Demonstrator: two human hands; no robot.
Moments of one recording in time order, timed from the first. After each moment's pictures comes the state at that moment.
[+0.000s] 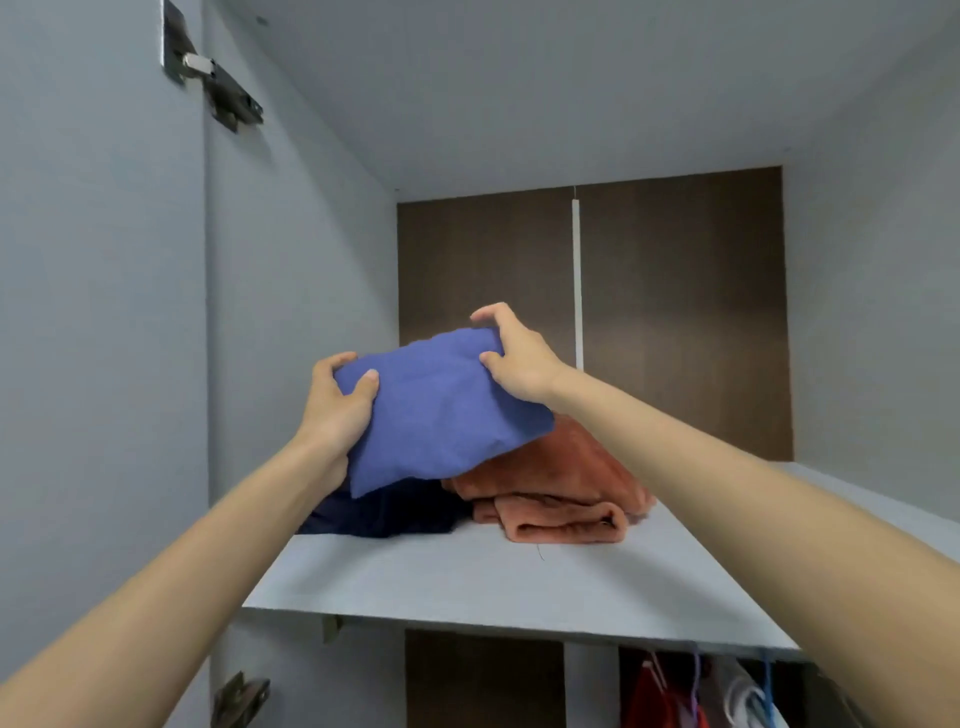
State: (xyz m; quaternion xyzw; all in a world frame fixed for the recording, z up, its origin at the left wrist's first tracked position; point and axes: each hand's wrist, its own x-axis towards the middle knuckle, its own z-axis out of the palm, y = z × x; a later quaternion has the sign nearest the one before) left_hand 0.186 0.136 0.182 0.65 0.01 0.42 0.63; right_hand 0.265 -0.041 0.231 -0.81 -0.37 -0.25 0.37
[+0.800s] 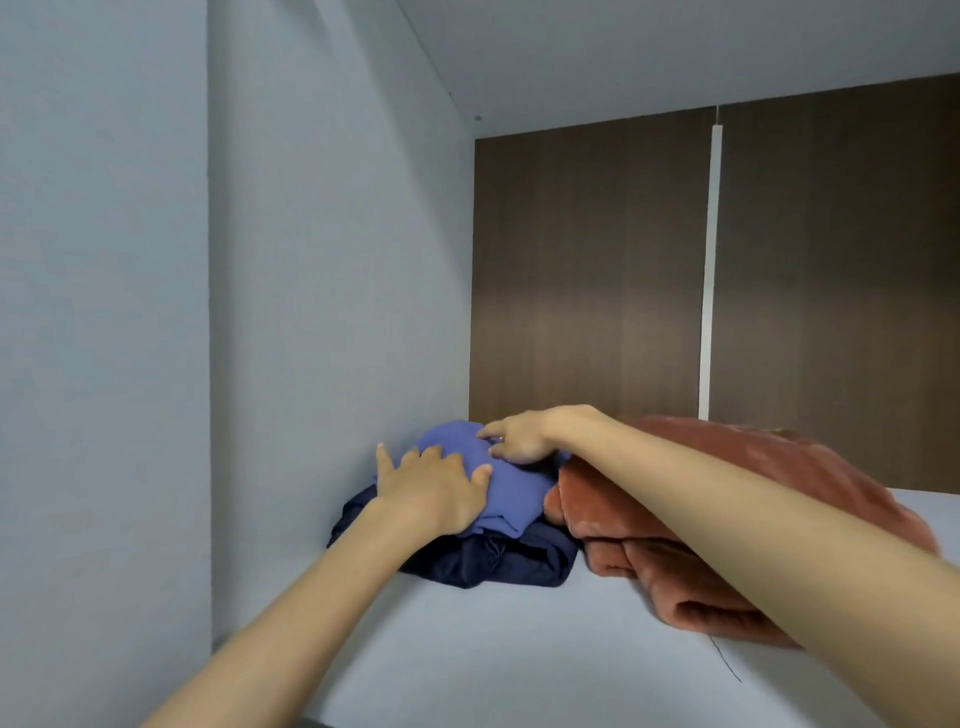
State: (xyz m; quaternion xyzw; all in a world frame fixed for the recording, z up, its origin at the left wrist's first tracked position) left_hand 0.297 0.191 0.132 0.98 0.15 0.11 0.00; right_hand 0.407 0.102 0.185 -0.93 -0.37 0.00 -0.06
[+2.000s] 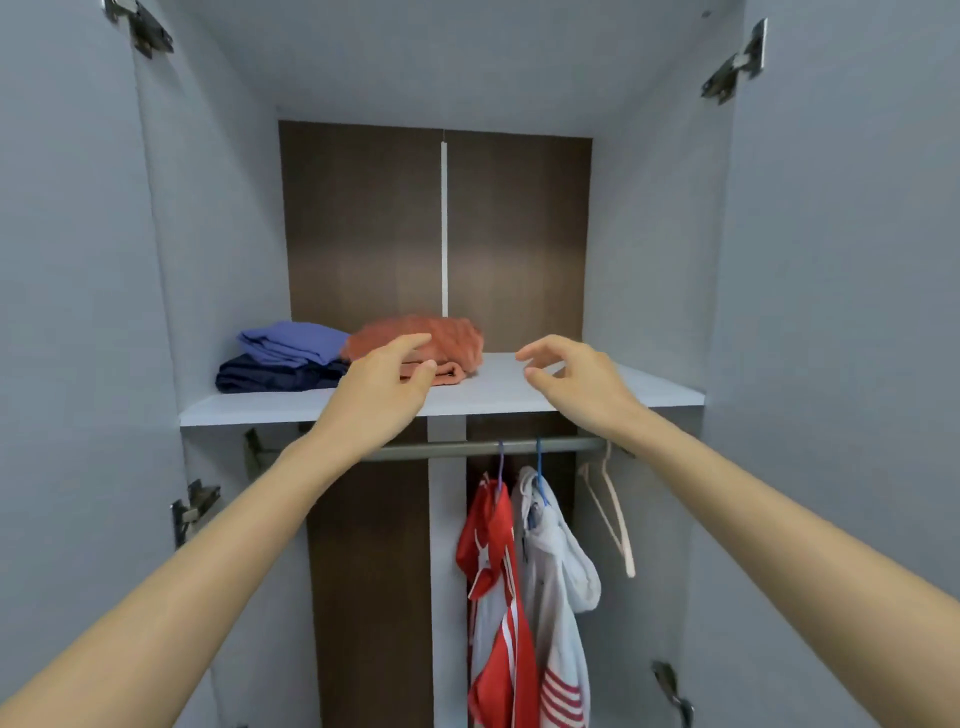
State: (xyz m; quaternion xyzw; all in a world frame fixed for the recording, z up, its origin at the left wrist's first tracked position) left_hand -0.023 -0.002 0.112 0.87 -0.17 0.33 0.32; right_hand -0.007 -0.219 0.116 -0.88 -0.18 -0.29 0.34
